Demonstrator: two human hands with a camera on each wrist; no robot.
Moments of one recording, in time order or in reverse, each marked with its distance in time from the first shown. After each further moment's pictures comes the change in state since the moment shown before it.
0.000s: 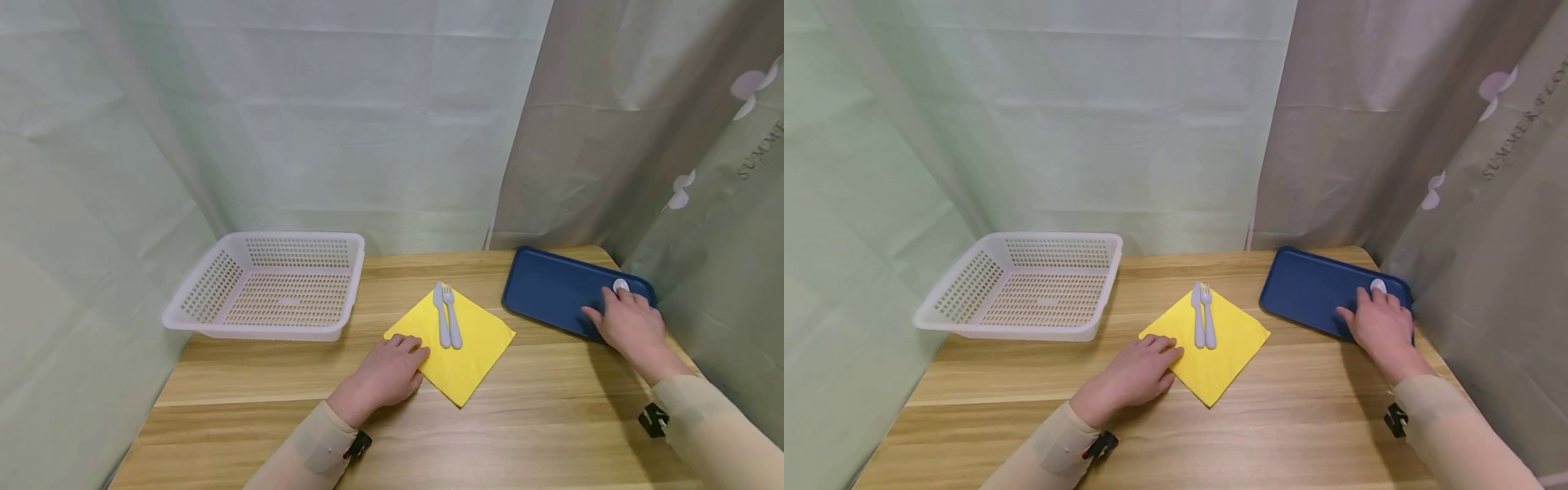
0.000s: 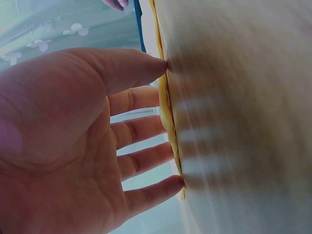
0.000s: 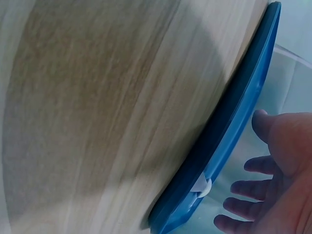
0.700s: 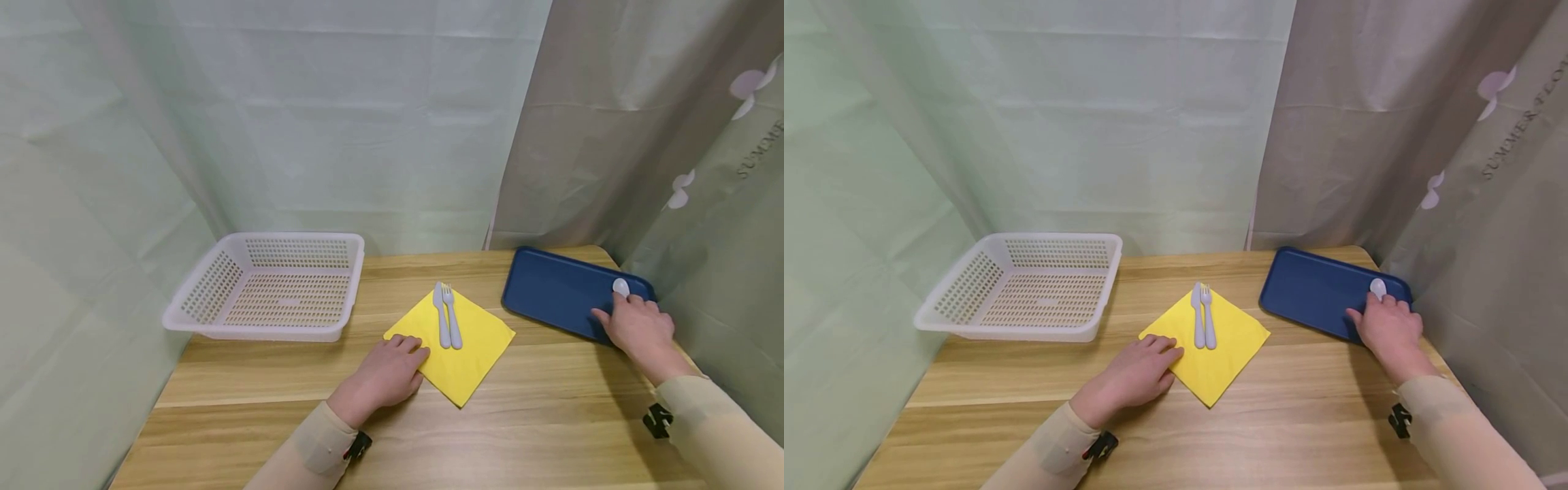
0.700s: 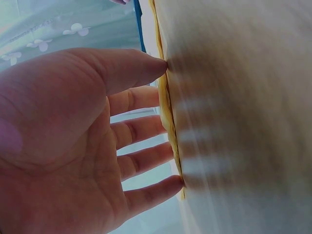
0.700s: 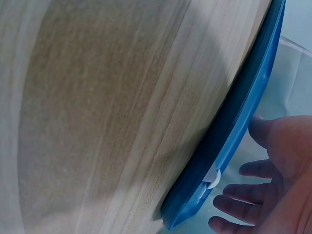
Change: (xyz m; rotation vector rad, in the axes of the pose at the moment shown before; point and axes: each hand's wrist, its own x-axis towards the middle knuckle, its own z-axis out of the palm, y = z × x) left_hand 0.000 0.000 0.000 -0.006 -0.004 -0.002; right_hand -0.003 0.013 -0.001 0.012 -0.041 0.073
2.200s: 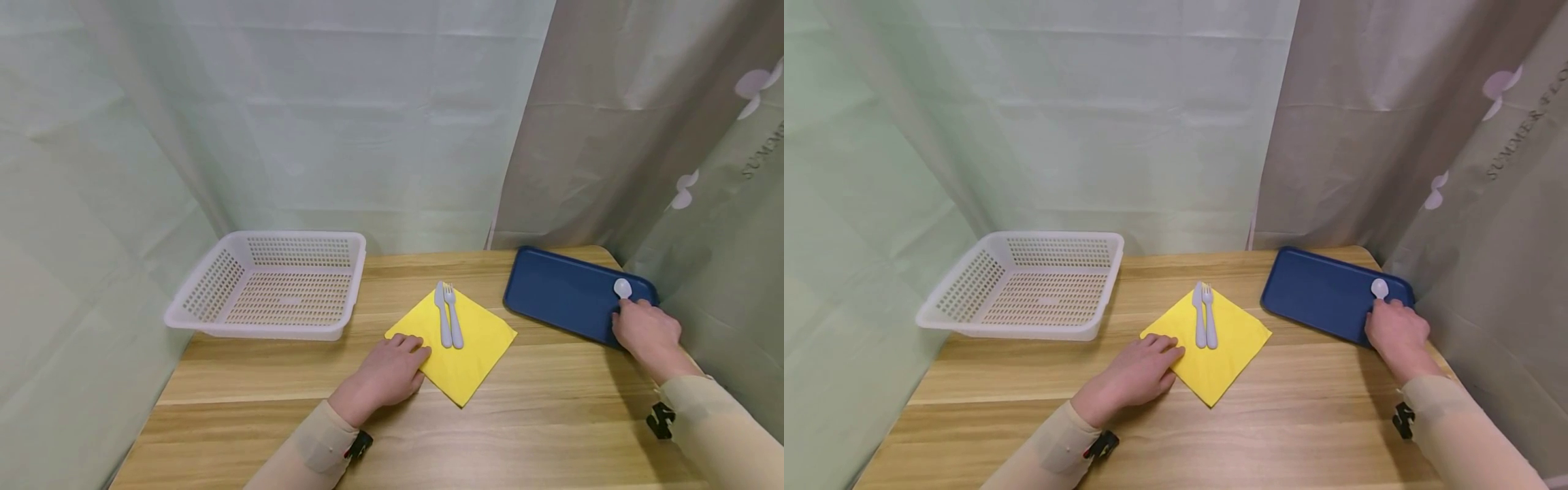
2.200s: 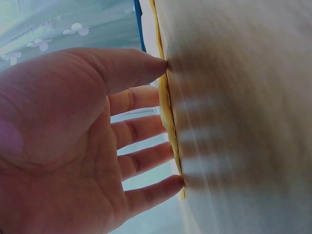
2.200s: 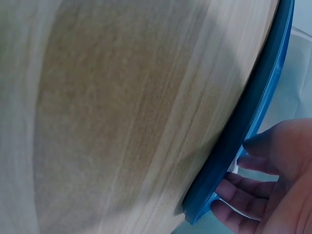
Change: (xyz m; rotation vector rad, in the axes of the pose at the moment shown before) left_hand 0.000 0.001 -0.001 -0.002 -0.018 -0.011; right_hand 0.009 0.018 0.007 0.022 -0.050 0.033
